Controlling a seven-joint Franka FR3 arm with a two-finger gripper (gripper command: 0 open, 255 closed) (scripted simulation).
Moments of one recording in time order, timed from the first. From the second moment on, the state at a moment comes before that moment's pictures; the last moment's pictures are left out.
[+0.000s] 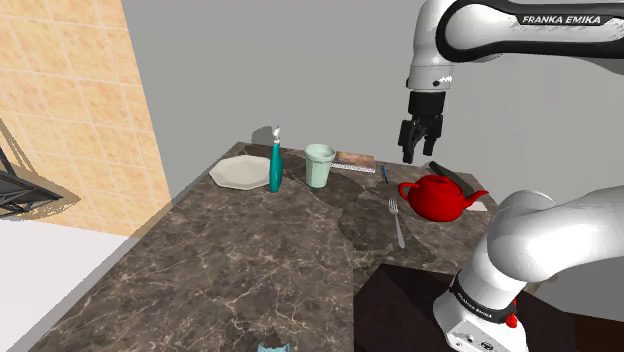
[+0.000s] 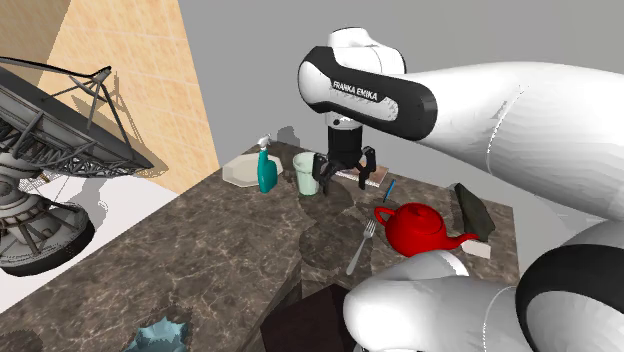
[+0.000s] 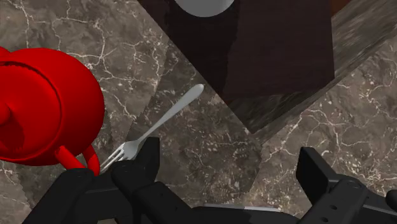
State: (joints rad) arm -0.02 -0.81 -0.06 -2.45 -0.01 1.45 0.13
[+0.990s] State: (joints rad) arm -0.03 -0.35 0.01 -2.27 -0.04 1.79 0.28
